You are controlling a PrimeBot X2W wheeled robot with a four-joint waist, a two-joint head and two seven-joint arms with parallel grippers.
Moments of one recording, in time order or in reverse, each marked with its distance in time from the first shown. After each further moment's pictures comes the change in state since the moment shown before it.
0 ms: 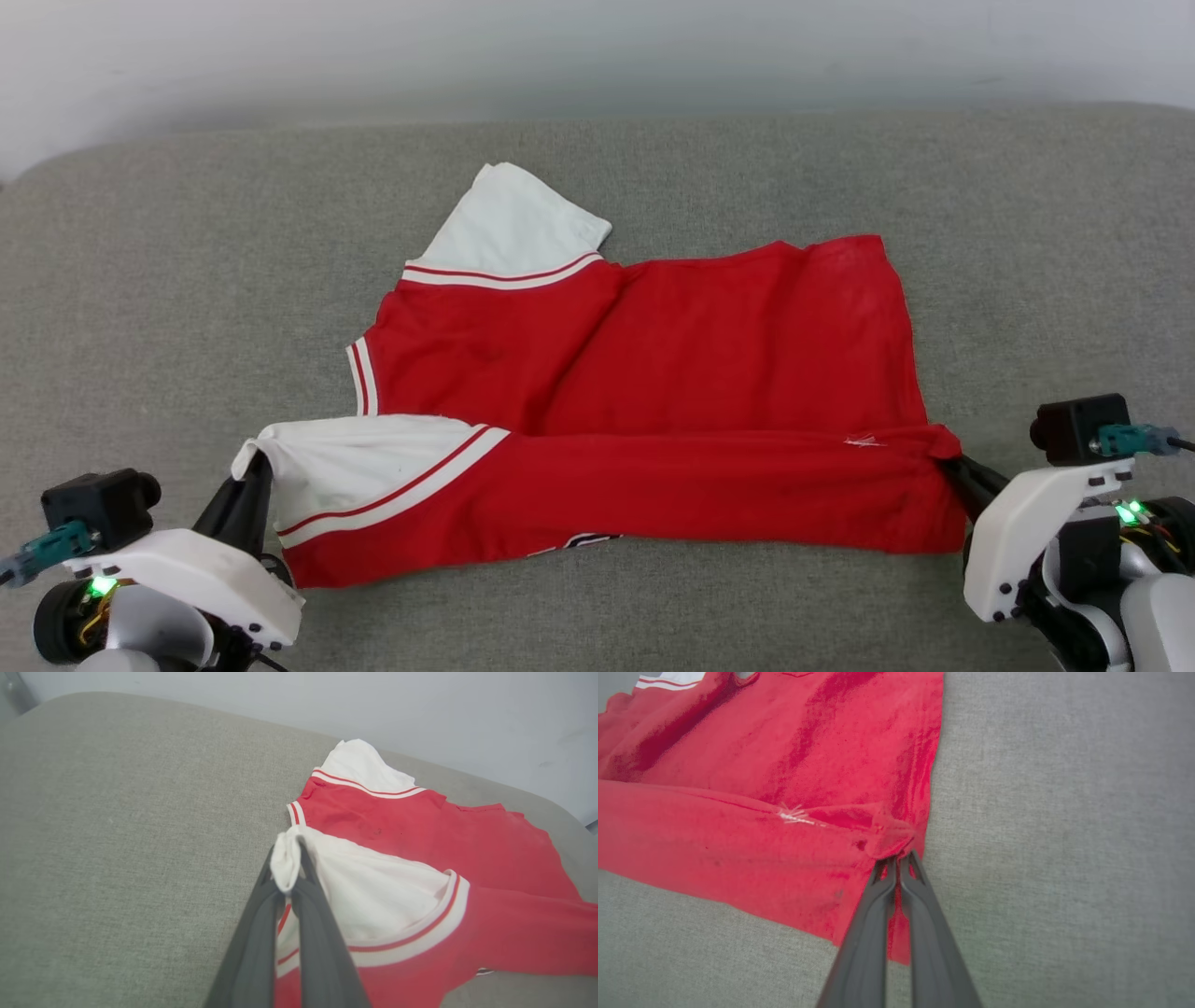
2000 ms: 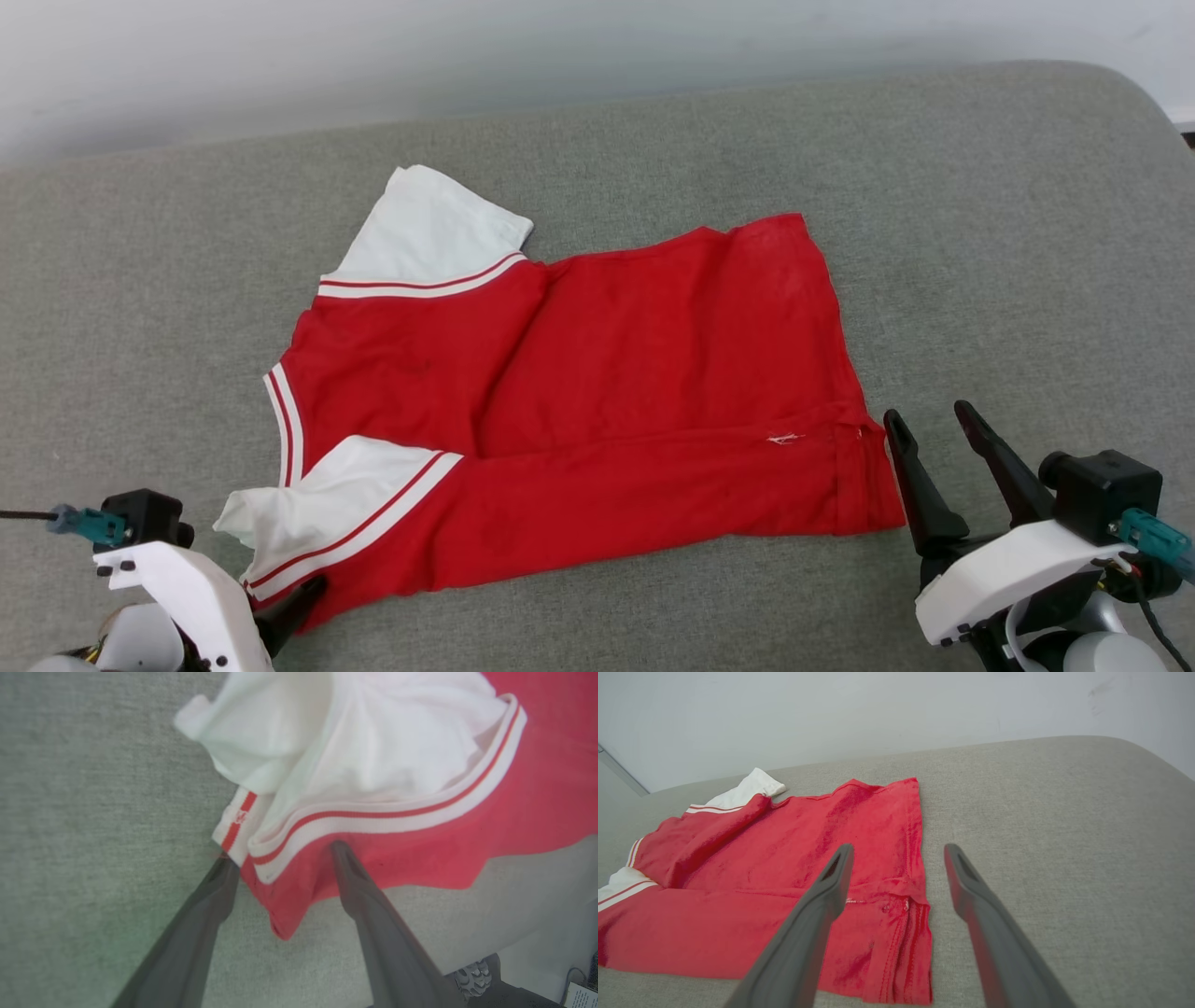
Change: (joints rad) left arm -0.025 0.139 -0.095 0.129 -0.248 -0.018 0.559; right arm 0.097 0.148 0.003 -0.108 -0.099 -0.001 -0.425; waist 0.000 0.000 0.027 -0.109
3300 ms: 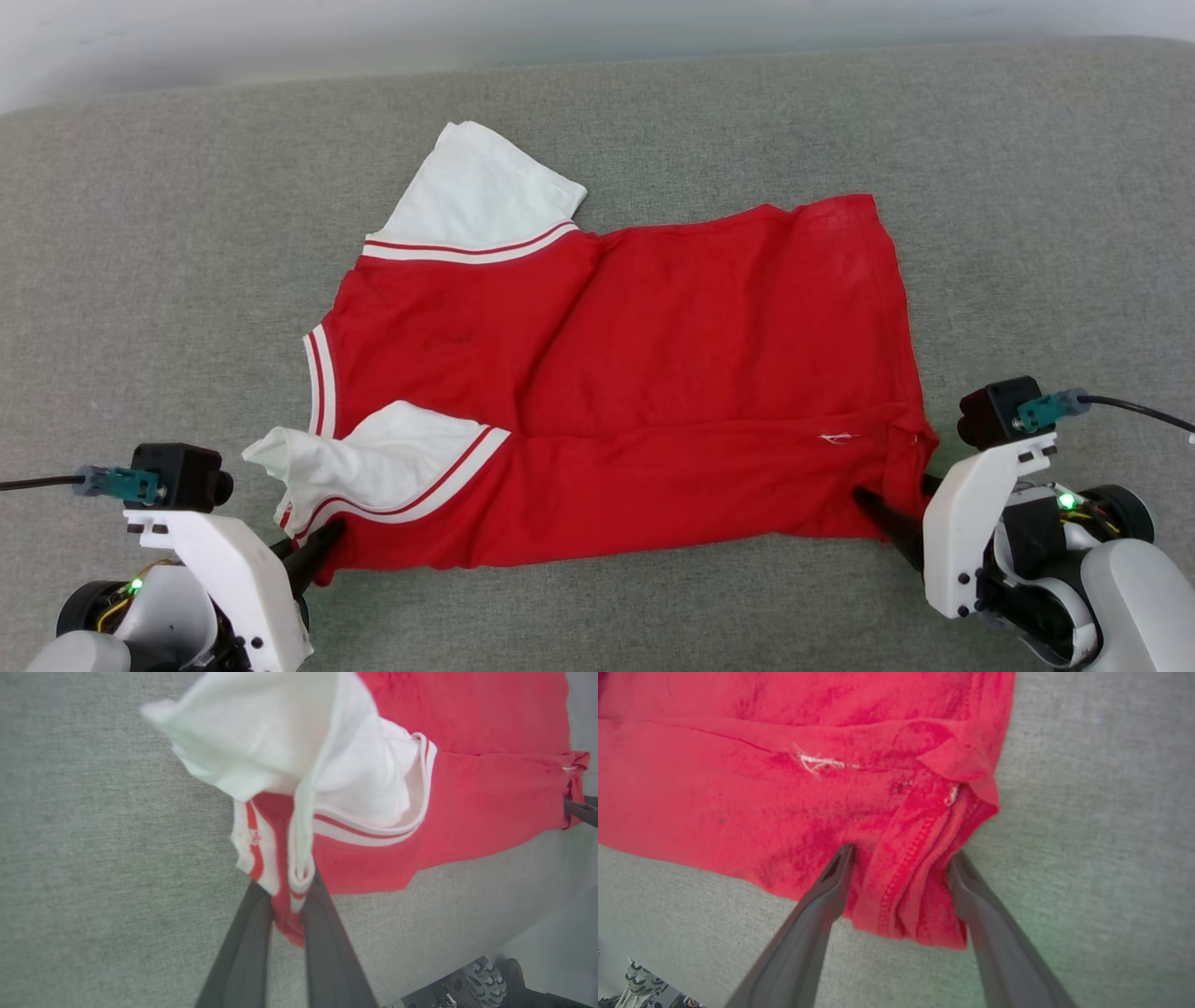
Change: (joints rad) left arm -0.026 0.012 -0.016 -0.202 0.080 -0.029 -0.078; right arm -0.199 -0.196 0.169 0.201 0.238 0.000 0.609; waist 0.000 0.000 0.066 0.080
